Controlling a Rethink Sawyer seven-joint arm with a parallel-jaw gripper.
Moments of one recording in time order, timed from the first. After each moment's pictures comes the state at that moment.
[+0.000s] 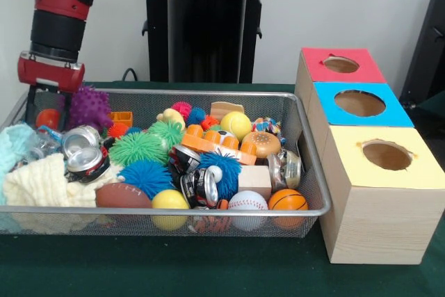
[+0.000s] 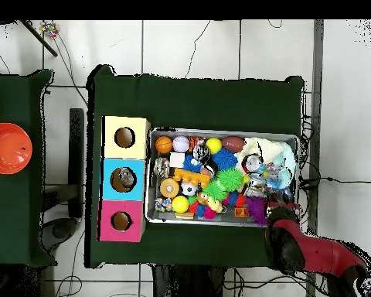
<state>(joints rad) -0.80 -0.52 -0.02 1.78 -0.74 -0.22 1.64</state>
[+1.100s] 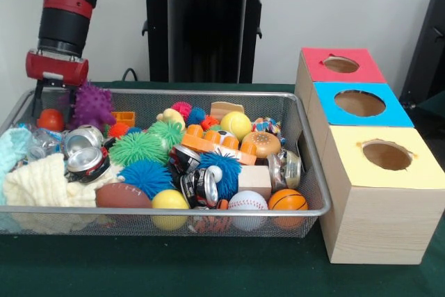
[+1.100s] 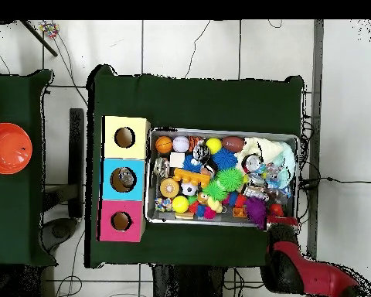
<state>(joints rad) -0.94 -0.44 -0.02 1.85 -0.83 -0.51 1.66</state>
